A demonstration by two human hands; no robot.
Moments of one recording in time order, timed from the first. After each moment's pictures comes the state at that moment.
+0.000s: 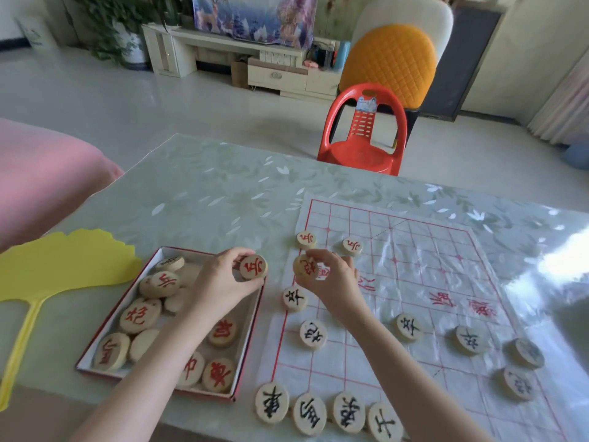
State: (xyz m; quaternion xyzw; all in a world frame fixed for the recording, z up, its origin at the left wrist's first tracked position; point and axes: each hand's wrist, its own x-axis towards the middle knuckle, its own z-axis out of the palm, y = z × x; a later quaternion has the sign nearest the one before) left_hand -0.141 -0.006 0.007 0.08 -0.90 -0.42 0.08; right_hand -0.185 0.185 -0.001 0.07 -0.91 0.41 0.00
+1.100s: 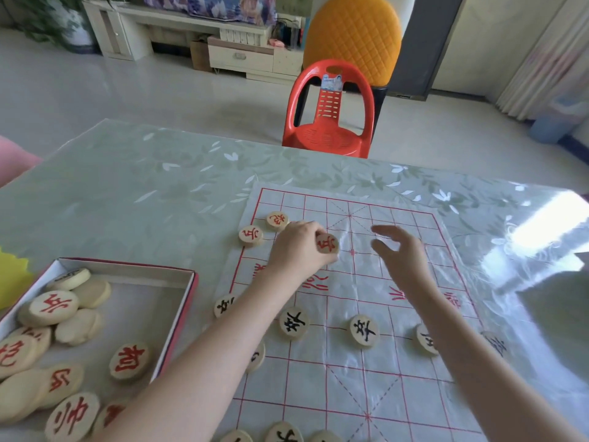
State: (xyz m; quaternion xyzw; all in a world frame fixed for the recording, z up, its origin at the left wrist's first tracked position) left_hand -0.259 0.179 -0.004 -0.08 -0.93 -0.35 0.03; right_hand -0.267 0.365 -0.018 -0.06 -0.90 0.43 0.09
